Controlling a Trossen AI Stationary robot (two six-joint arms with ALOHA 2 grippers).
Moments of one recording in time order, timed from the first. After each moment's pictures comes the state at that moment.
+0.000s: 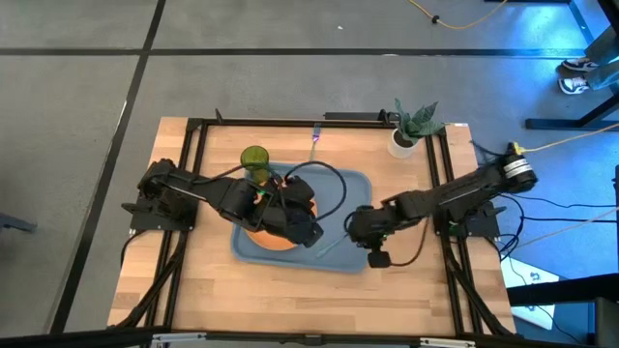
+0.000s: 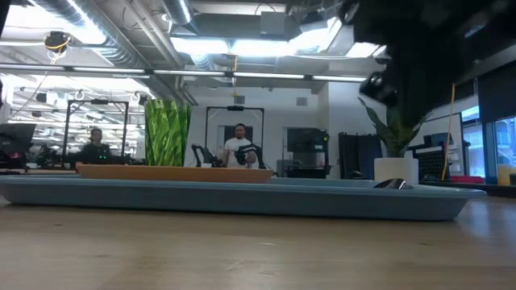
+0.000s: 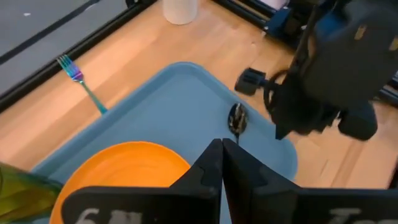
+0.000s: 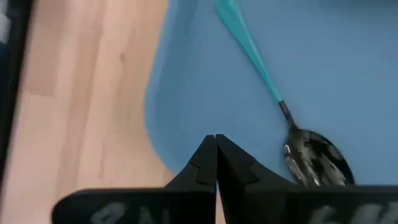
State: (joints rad) left arm -0.34 1.83 2.06 -1.18 -0.62 -0.88; right arm 0.28 1.50 0.95 -0.57 -0.13 0.18
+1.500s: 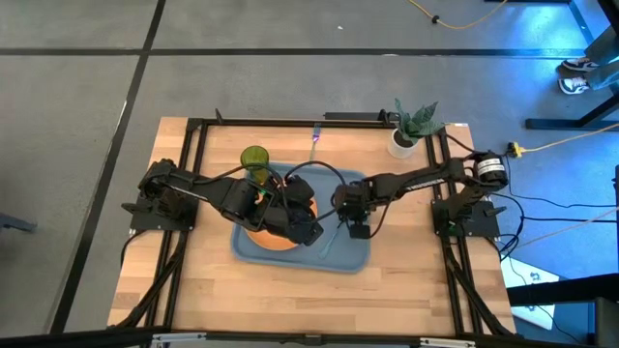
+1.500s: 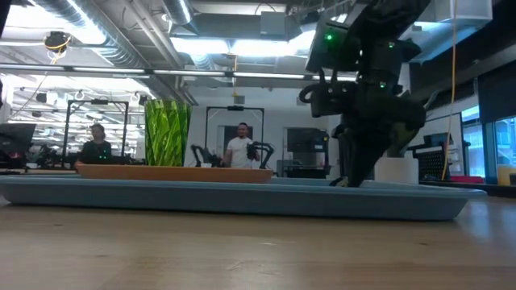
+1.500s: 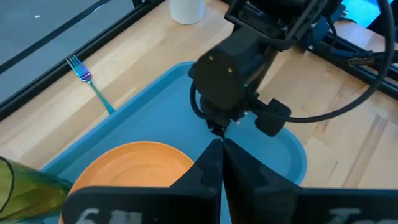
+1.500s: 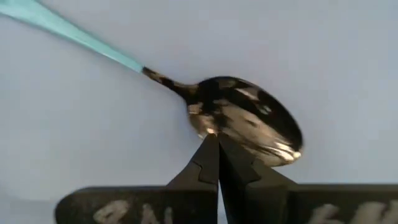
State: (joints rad) left arm -0.34 1.83 2.06 -1.20 -0.64 -0.88; right arm 0.00 1.72 0.98 -0.56 -0.03 0.03
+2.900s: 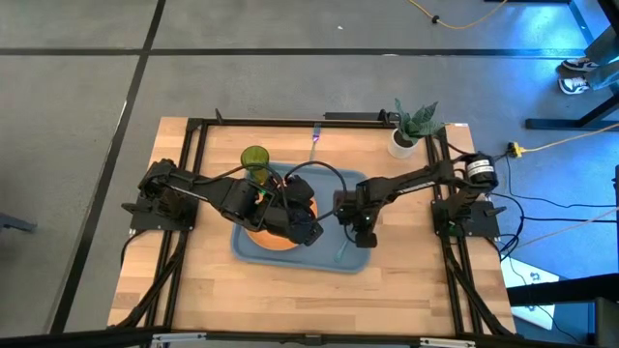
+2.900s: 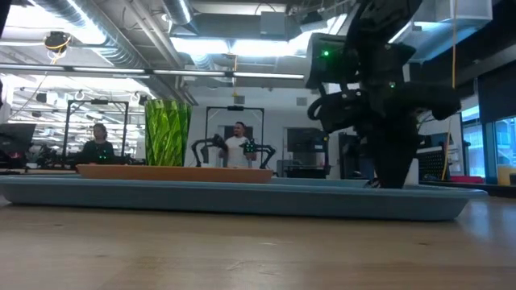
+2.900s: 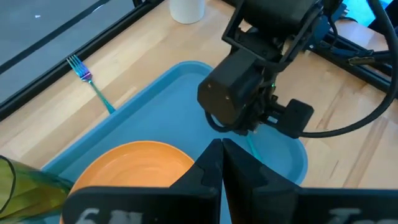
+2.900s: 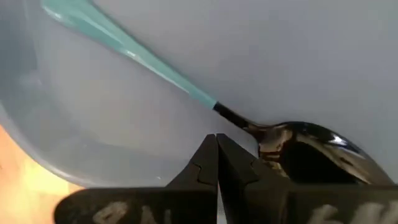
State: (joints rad) left arm -0.34 1.83 2.06 -1.20 -0.64 -0.88; right arm 0.02 1.80 1.03 -0.71 -0.26 0.02
